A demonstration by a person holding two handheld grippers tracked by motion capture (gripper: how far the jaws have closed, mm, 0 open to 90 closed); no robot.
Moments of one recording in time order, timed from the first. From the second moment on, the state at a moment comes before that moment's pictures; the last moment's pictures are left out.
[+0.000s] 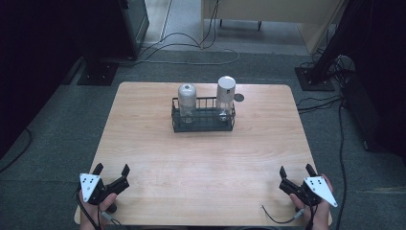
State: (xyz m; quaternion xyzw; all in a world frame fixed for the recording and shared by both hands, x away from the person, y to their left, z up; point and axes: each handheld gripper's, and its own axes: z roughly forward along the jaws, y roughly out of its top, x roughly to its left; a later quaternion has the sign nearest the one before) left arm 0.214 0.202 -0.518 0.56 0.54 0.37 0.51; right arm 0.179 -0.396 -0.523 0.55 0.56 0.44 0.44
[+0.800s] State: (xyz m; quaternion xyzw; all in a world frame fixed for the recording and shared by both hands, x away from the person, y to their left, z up) left arm 0.214 0.202 -0.518 0.56 0.54 0.37 0.51; right arm 0.161 -0.428 -0.524 0.56 0.55 0.43 0.44
